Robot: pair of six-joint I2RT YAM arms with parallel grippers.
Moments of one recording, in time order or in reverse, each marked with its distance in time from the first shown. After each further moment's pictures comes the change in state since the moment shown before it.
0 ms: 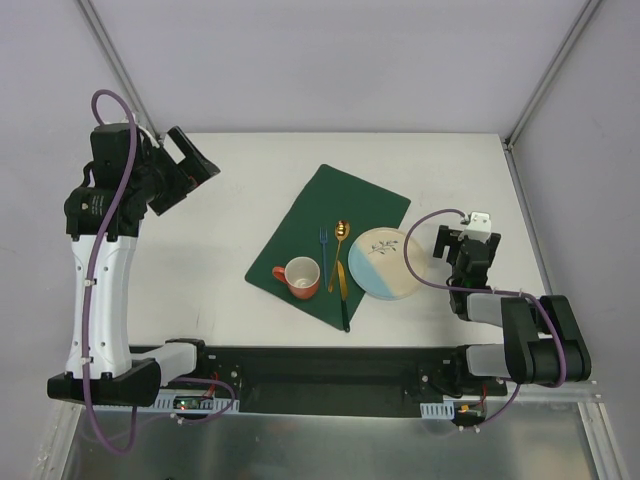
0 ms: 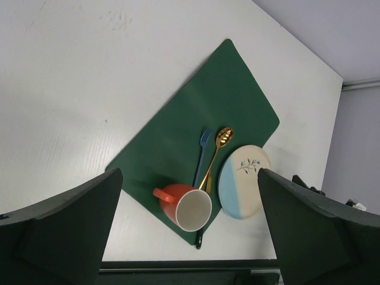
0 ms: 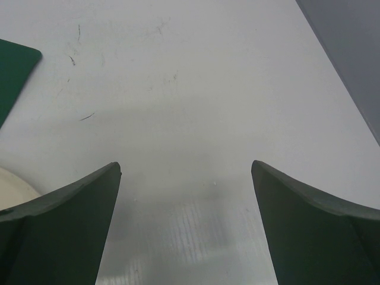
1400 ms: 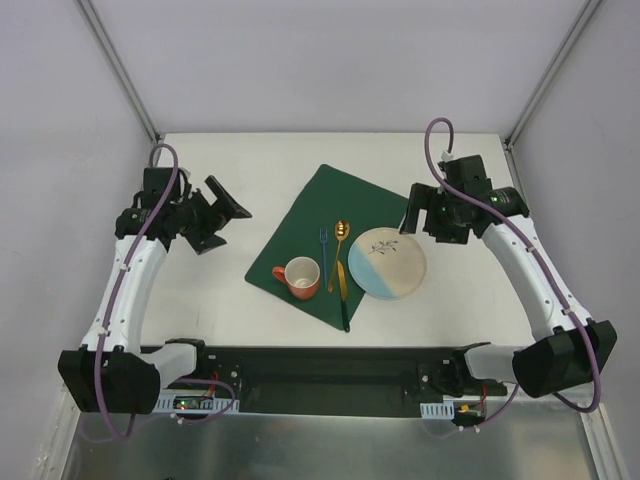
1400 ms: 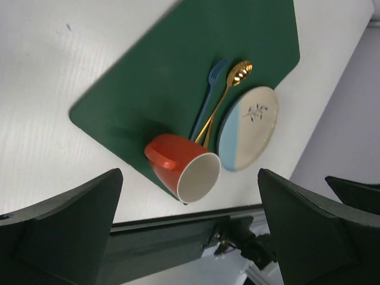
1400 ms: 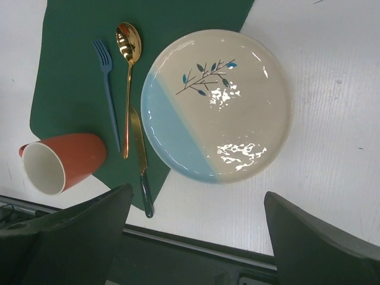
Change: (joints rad) left arm 0.000 -0.045 -0.496 0.195 0.200 -0.135; right arm 0.214 -0.038 1.104 -1.852 -0.397 0.424
